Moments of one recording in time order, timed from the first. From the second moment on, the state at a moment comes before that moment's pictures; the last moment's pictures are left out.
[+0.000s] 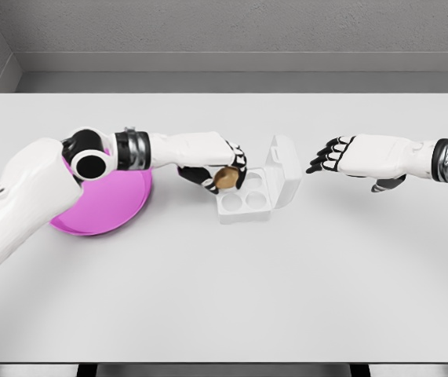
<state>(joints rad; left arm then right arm) -0.89 0.39 -0.95 -1.14 -0.31 -0.61 -0.47 -0.67 -0.85 0.65 -1.51 0.51 -0.61 0.61</state>
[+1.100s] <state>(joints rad) -0.91 0.33 -0.94 -1.00 -0.29 -0.61 -0.46 -0.68 -0.86 0.66 -1.51 0.51 -0.61 0.61</state>
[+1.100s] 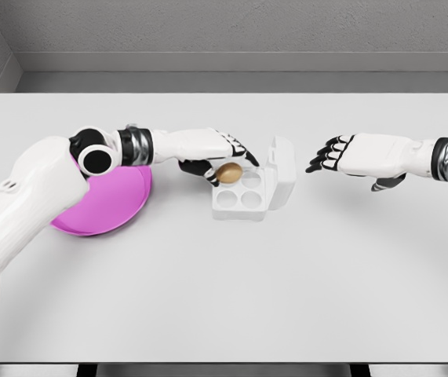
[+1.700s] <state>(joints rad) -0.91 0.36 -0.94 -1.01 -0.28 -0.61 -0.46 -0.68 -0.86 0.67 -1.51 0.51 -0.61 0.61</state>
